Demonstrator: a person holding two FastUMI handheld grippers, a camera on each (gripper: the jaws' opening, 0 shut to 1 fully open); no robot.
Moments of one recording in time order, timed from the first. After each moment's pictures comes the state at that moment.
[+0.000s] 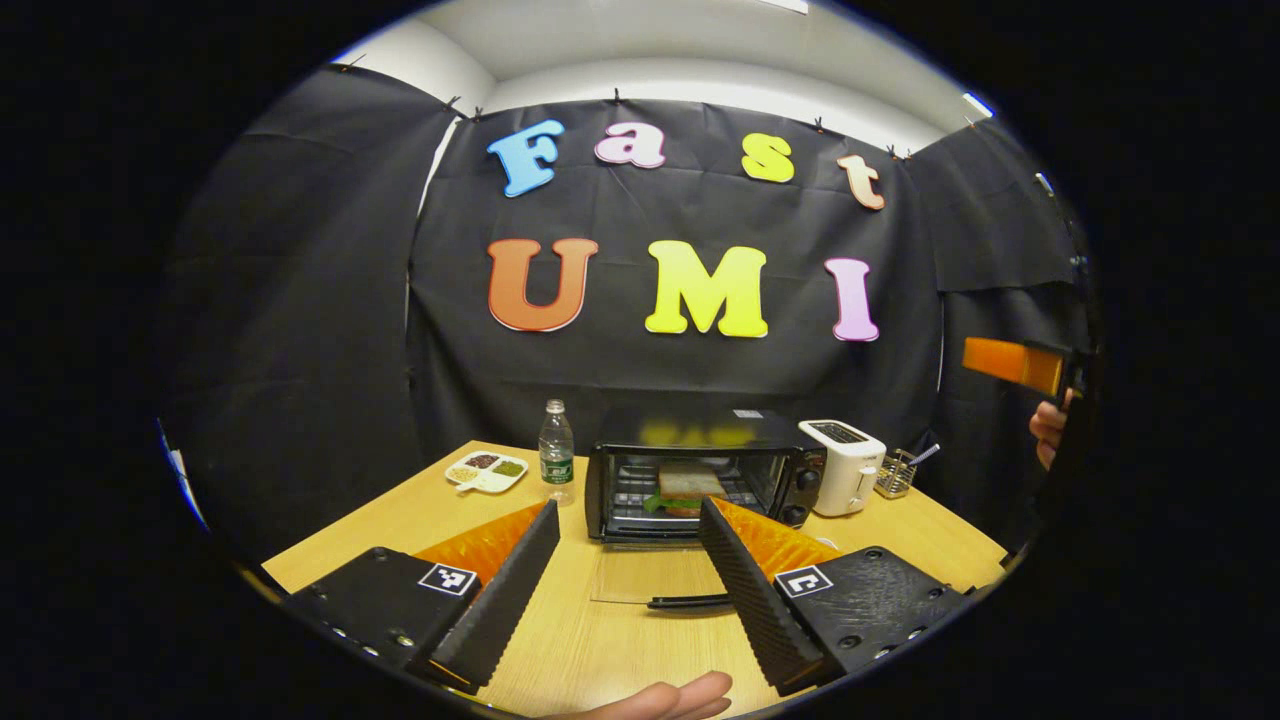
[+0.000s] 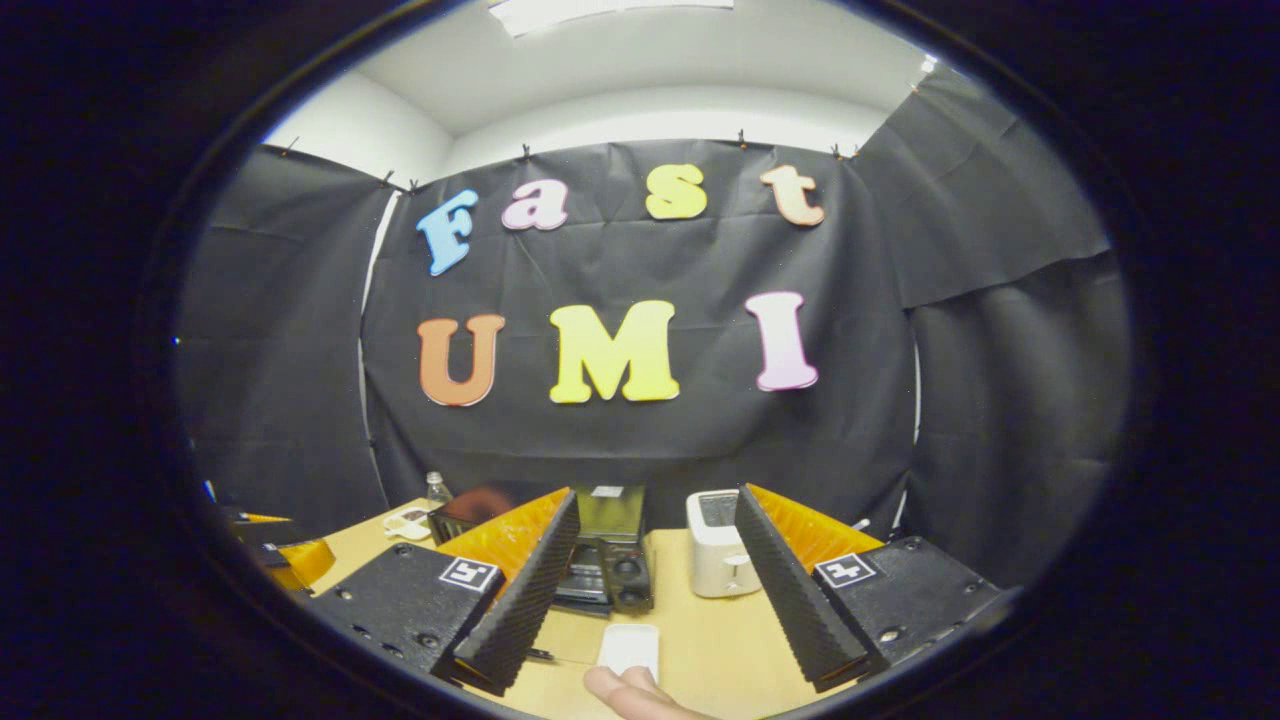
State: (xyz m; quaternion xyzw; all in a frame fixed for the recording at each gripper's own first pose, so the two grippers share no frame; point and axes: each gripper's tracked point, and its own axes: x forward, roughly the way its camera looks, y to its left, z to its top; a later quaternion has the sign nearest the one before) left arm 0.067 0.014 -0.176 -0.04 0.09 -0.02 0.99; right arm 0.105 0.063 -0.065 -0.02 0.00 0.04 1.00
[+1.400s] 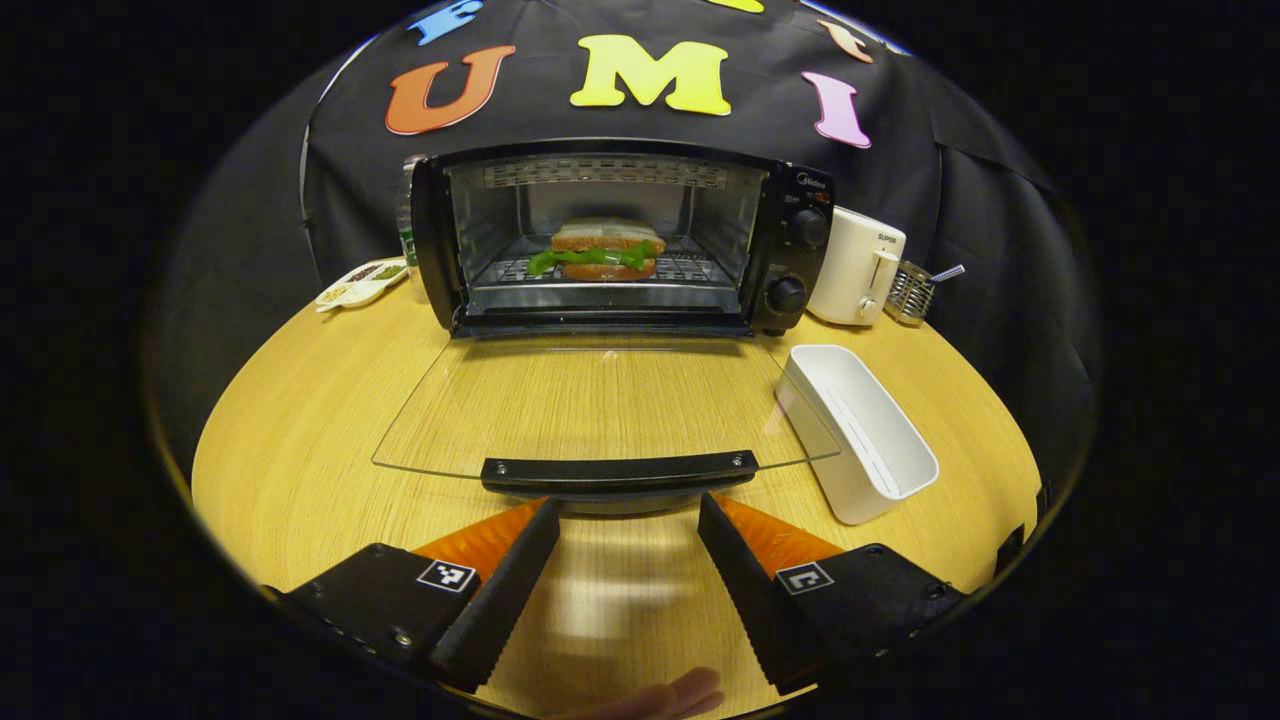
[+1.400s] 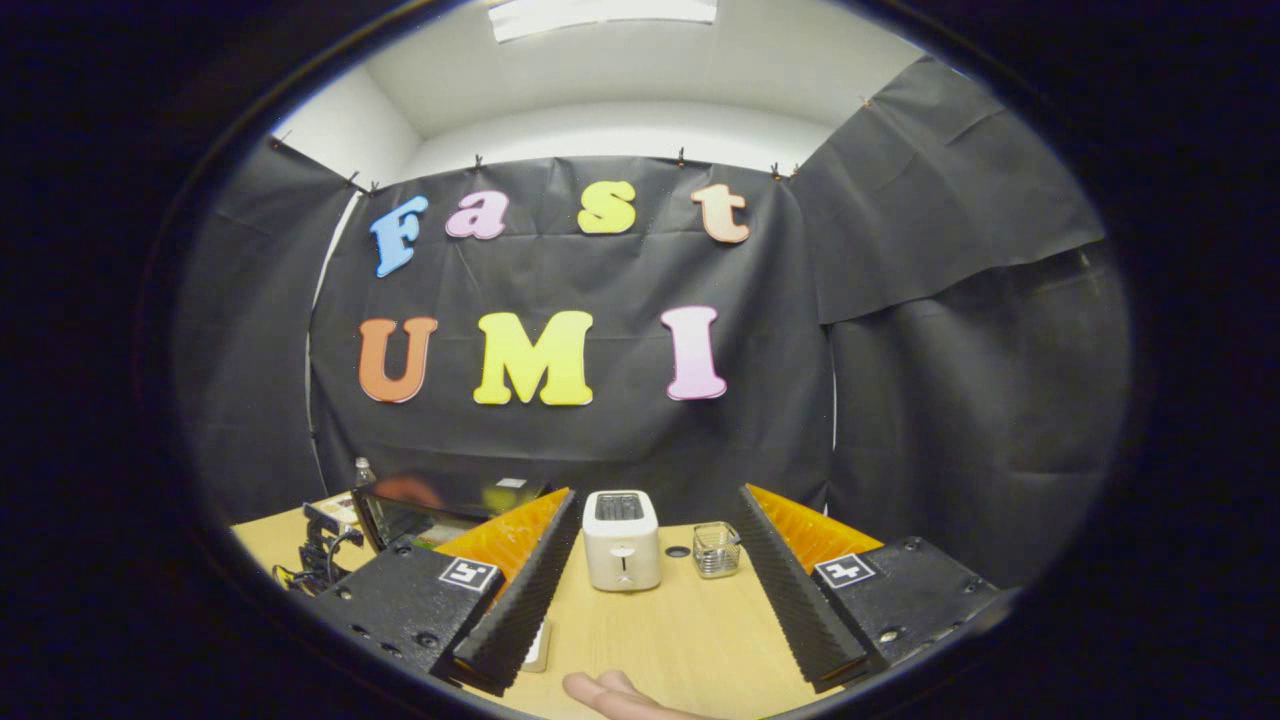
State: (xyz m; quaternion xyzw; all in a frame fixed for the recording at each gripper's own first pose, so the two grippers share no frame) left arm 0.113 -0.093 -0.408 -0.03 0.36 -0.08 0.93; right arm 0.088 -0.062 -0.094 -0.03 -0.02 -0.02 1.00
